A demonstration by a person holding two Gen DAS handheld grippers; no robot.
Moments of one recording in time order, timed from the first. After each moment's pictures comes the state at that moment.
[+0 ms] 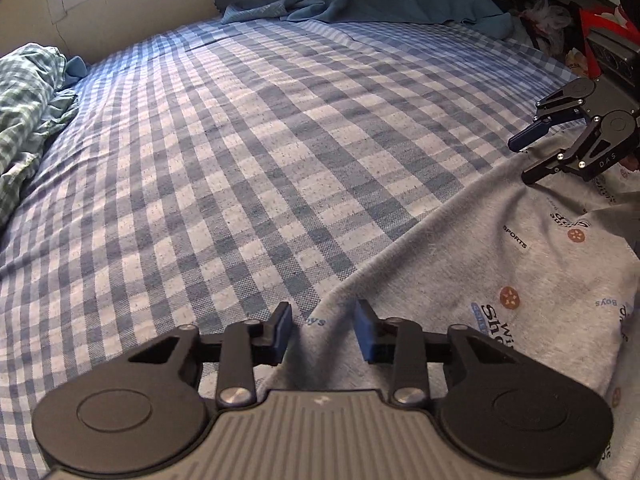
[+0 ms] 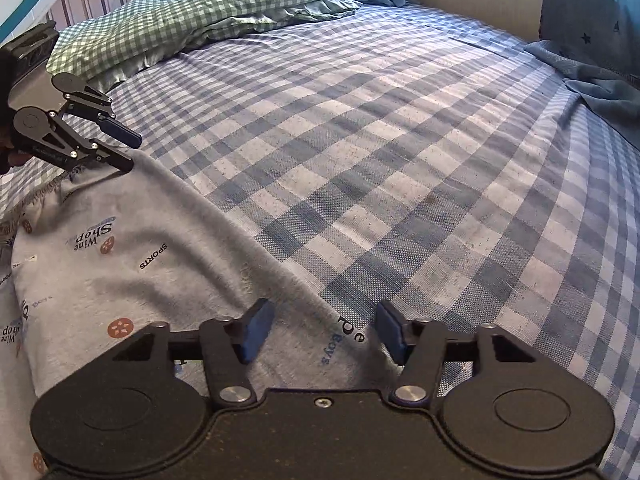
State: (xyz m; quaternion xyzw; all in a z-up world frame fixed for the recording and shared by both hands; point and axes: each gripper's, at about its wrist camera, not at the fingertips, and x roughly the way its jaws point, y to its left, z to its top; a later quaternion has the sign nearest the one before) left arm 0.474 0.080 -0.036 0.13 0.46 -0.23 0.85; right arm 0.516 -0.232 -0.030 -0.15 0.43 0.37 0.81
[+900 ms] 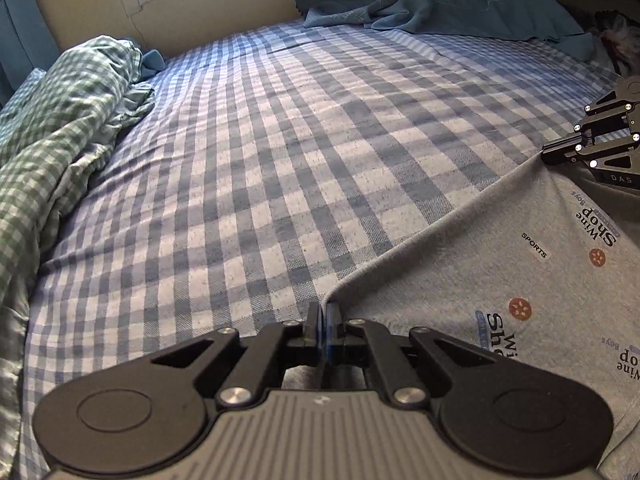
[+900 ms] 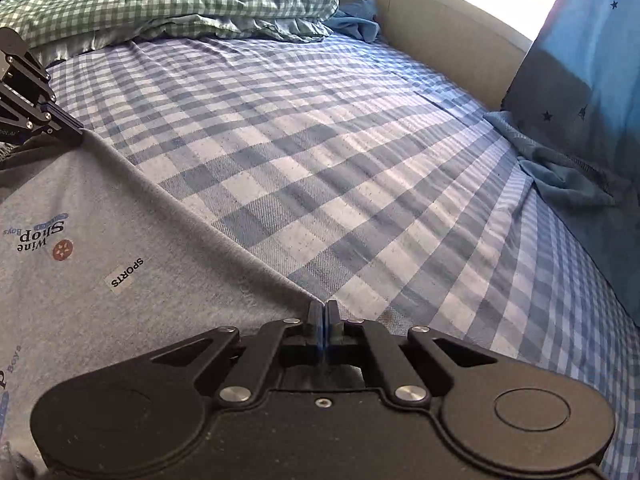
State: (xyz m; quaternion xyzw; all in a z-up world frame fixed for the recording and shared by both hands) left arm 0.497 0.069 -0.024 0.12 0.45 -0.10 0.88; right arm 0.547 -0.158 -0.026 -0.26 0.36 0.27 0.86
